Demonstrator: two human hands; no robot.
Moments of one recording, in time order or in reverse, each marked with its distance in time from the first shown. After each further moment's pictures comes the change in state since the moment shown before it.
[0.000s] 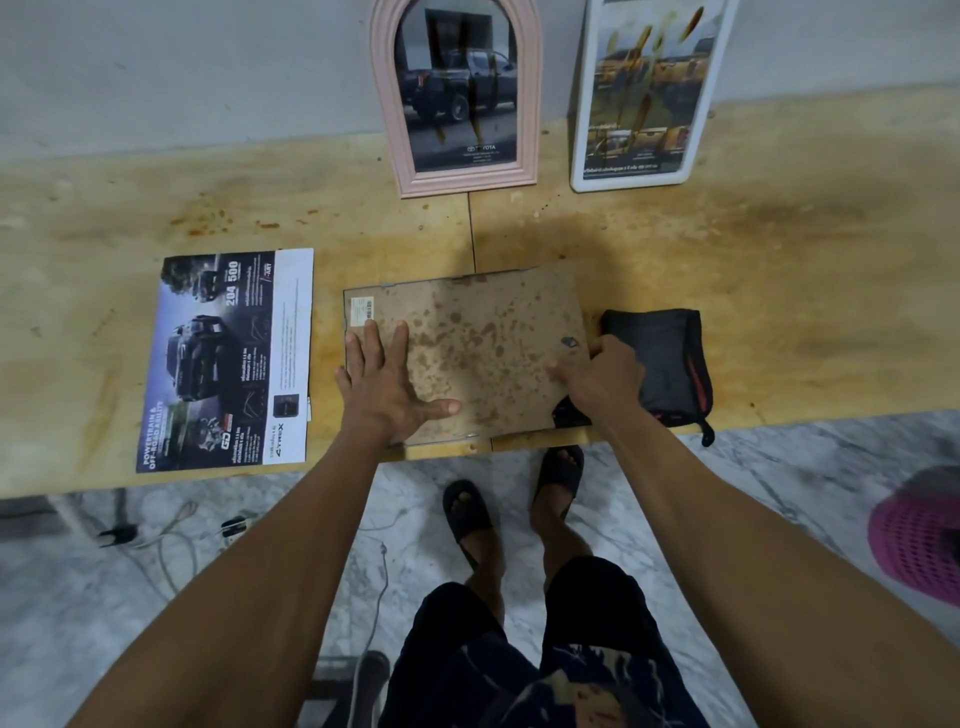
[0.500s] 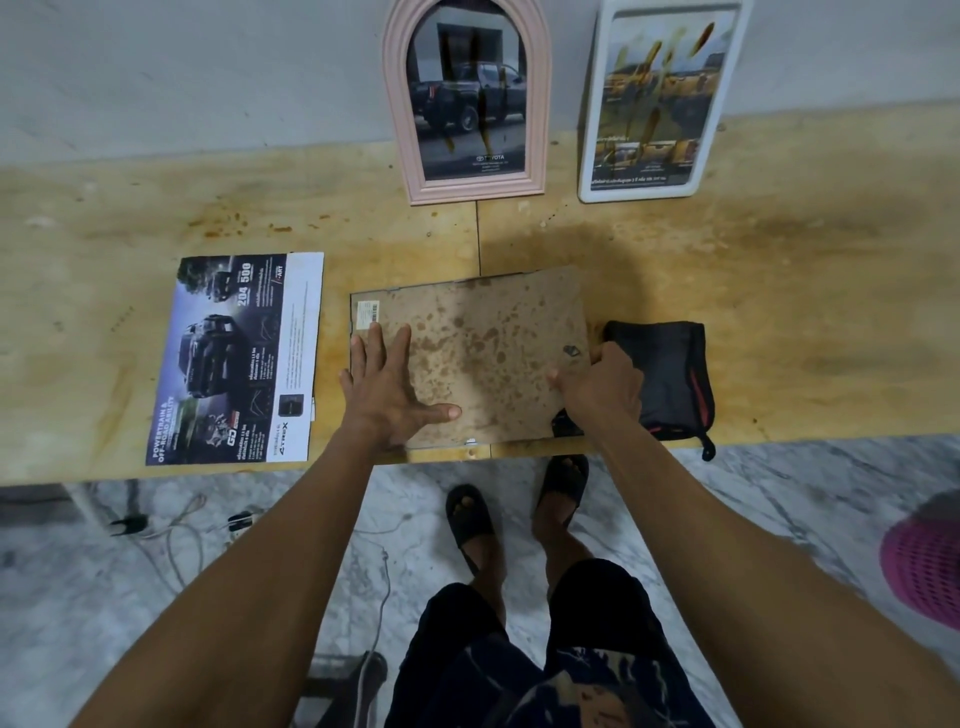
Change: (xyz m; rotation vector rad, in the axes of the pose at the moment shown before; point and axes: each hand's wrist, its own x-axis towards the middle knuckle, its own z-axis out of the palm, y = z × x) left_hand -0.002 0.001 -0.004 -0.066 0.012 -0.015; right_hand -0.003 -0.001 0.001 -0.095 -0.001 -0.004
